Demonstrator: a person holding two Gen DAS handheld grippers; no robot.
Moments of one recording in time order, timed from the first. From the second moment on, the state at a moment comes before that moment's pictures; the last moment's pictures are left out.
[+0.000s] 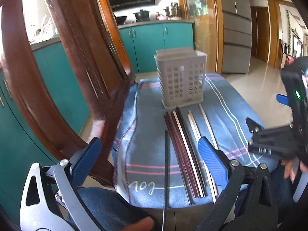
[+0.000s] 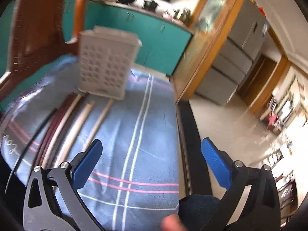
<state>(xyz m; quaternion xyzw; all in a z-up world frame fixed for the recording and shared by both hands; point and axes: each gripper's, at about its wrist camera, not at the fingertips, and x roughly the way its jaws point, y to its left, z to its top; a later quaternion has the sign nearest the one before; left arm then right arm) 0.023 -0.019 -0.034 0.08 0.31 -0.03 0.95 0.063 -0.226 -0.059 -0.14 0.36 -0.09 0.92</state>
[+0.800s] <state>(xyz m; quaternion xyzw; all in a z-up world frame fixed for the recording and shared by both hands) 0.148 -0.034 -0.116 0.04 0.49 -0.07 0.87 0.206 -0.206 -0.114 -0.05 0.52 0.04 0.85</state>
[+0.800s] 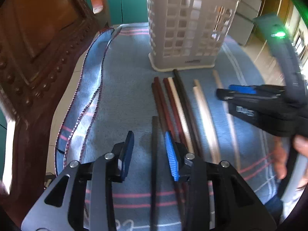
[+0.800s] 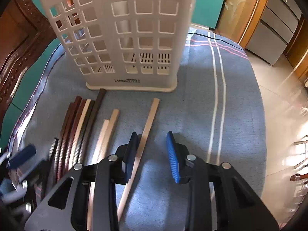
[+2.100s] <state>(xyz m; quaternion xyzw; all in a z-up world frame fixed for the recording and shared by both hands) 0.144 -0.023 0.134 -0.14 0.18 -0.11 0.97 0.185 -0.254 0.125 0.08 0.30 0.14 0.94</state>
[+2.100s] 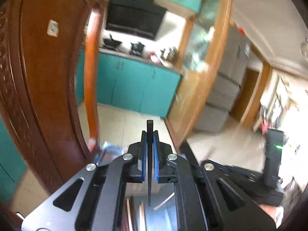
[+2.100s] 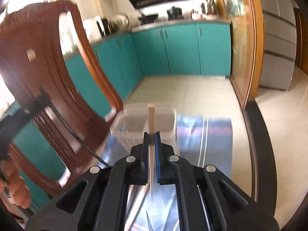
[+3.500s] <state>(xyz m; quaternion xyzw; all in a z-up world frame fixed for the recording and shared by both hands) 0.151 -0.015 0.059 -0.15 0.19 -0.01 0.97 0.148 -0.274 0.129 0.08 0.20 0.07 0.97</state>
